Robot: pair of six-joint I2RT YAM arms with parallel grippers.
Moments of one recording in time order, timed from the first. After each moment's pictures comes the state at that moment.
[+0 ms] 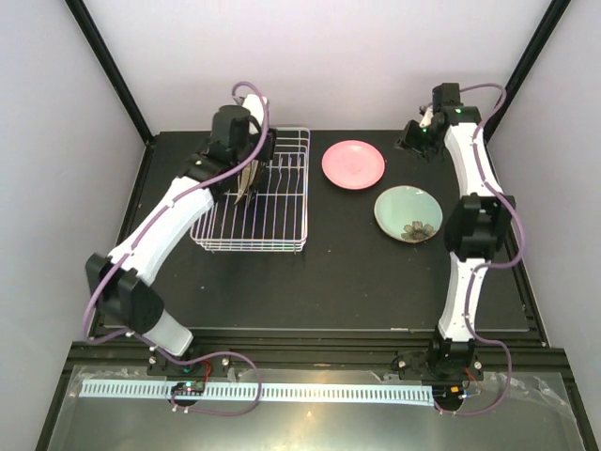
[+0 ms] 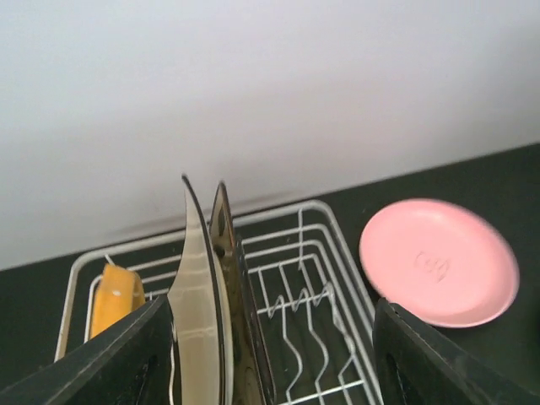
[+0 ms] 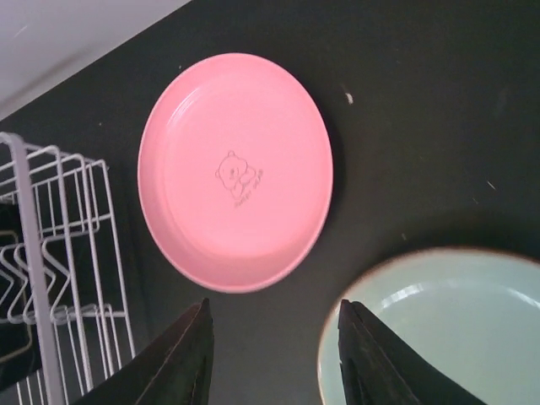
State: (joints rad) left arm -0.45 1.59 1.54 -0.37 -0.23 -0.03; right arm 0.00 2.13 2.15 -1.06 -0.33 0.41
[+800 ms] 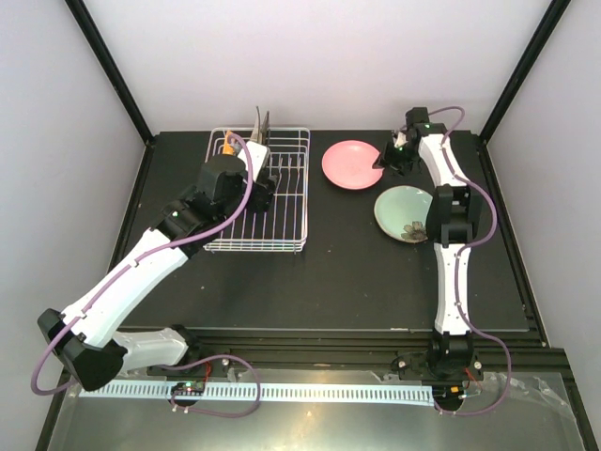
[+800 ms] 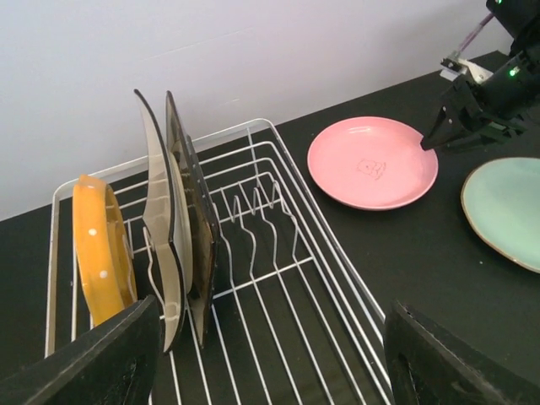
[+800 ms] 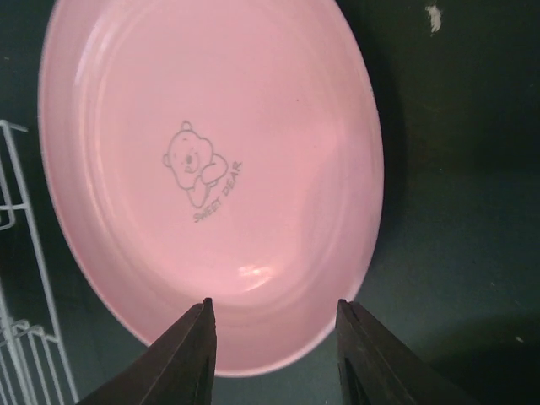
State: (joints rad) left arm -0.65 1.19 1.29 -0.55 -0.29 -0.06; right arm 0.04 2.52 2.37 -1.05 -0.47 0.35
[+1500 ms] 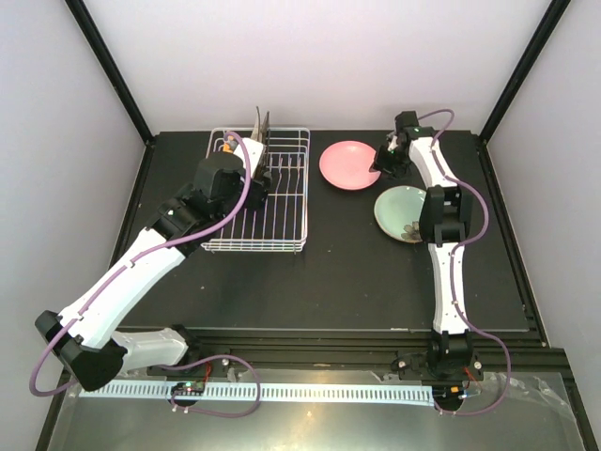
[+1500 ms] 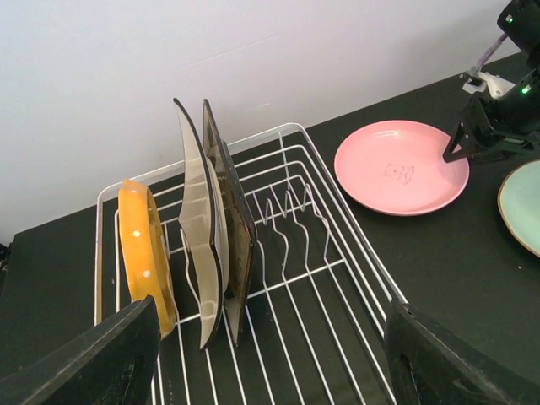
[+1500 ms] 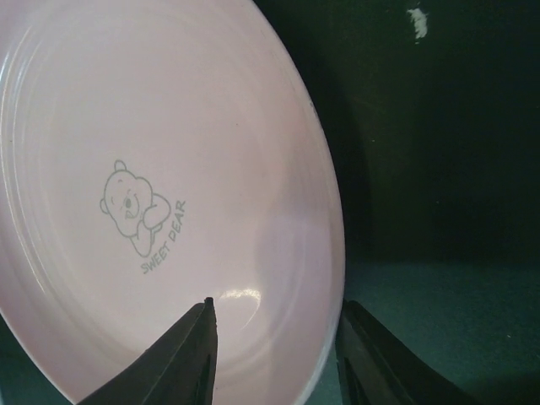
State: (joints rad) left arm -0.65 1.19 1.33 -0.60 -0.37 -0.02; right arm 0.09 2.59 2.41 -1.02 -0.35 0.42
